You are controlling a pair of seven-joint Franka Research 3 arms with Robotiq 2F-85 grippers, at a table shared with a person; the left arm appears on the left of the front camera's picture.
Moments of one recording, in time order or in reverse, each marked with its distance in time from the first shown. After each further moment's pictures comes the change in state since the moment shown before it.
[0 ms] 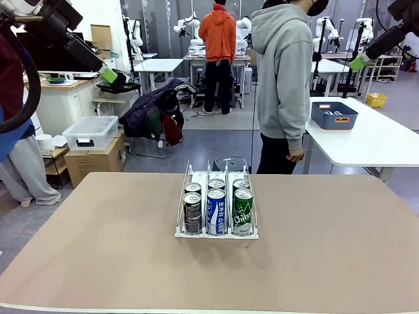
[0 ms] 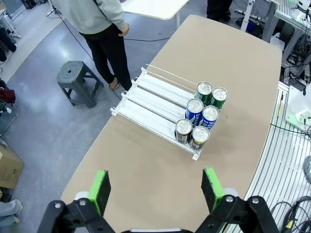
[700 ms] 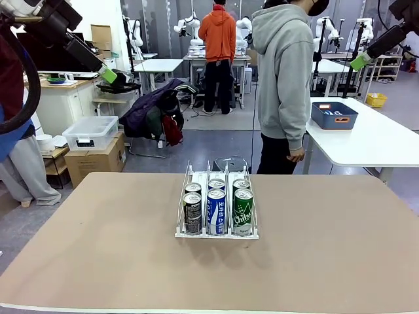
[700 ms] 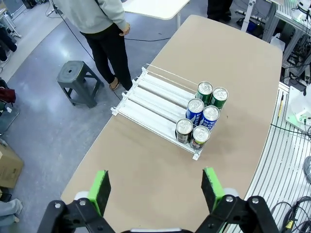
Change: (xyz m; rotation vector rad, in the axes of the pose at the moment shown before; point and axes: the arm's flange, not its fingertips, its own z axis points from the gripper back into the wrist) left arm -0.001 0.001 0.000 0.001 0.000 0.002; right arm 0.000 -0.001 0.002 -0.005 -0.003 -0.001
